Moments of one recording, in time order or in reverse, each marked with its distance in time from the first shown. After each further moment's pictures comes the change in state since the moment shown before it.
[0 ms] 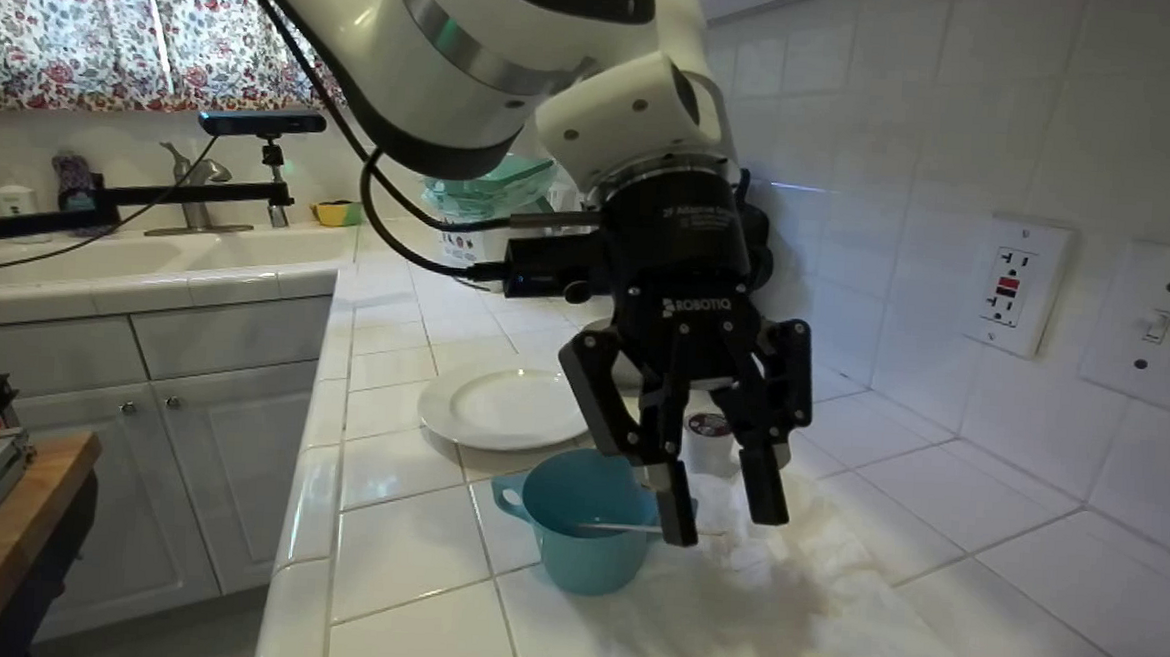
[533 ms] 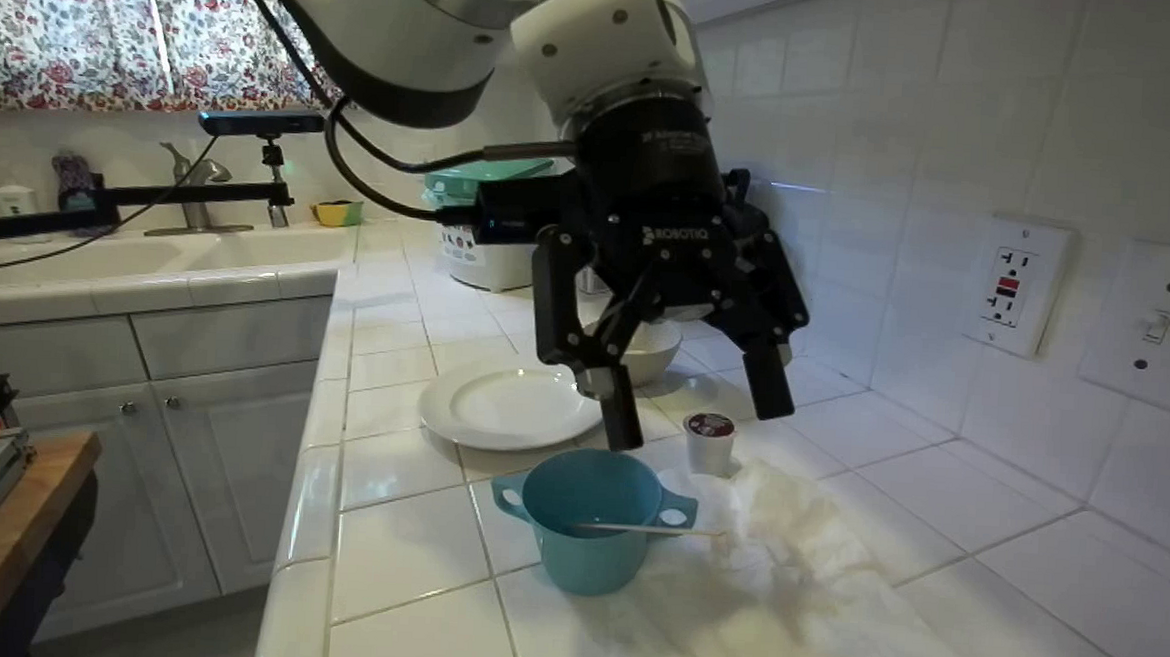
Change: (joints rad) arm 0.008 -0.106 0.021 -0.061 -0.030 -0.002 -0.071
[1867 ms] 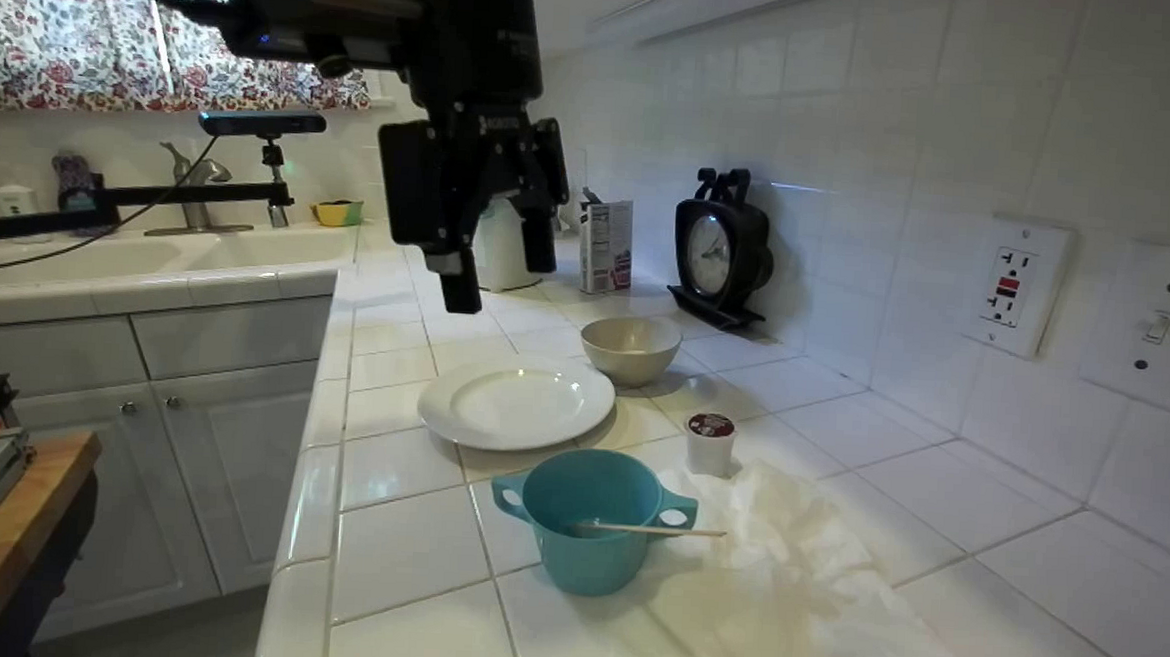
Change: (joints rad) arm -0.072 -0.377 0.131 -0.310 0.686 0.061 -1.113
